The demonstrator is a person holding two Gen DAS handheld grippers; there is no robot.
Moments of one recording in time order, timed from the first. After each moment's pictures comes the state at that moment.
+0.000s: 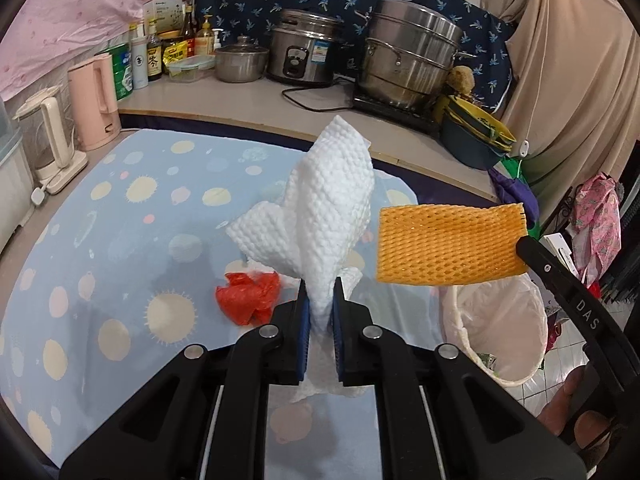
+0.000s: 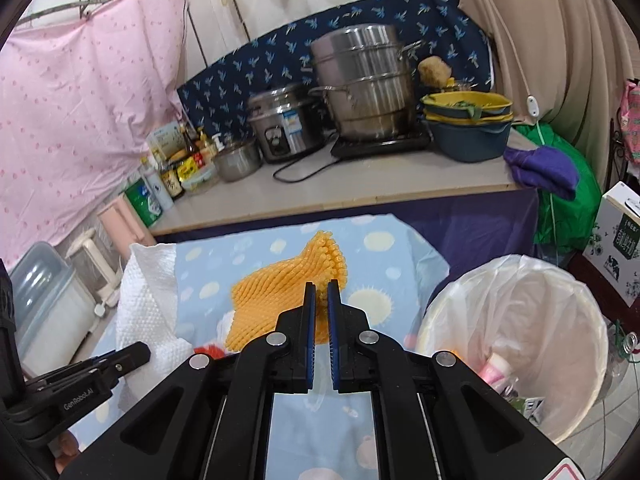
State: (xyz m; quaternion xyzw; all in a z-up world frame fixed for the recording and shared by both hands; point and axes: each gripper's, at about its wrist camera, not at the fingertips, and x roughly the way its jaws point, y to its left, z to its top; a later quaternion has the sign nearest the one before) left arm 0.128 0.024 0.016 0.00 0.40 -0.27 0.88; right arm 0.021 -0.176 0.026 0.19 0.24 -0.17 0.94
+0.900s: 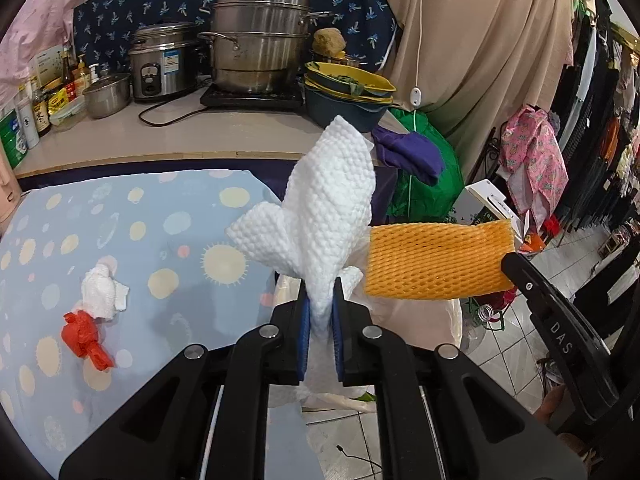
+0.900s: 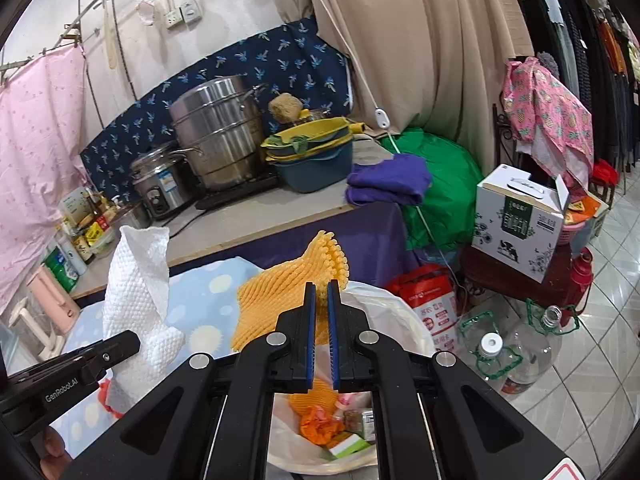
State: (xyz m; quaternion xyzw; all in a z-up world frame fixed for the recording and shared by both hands) left arm 0.047 -0.160 0.022 0.08 0.38 -0.40 0.83; right arm -0.108 -0.304 0.017 0.22 0.21 -0.34 0.89
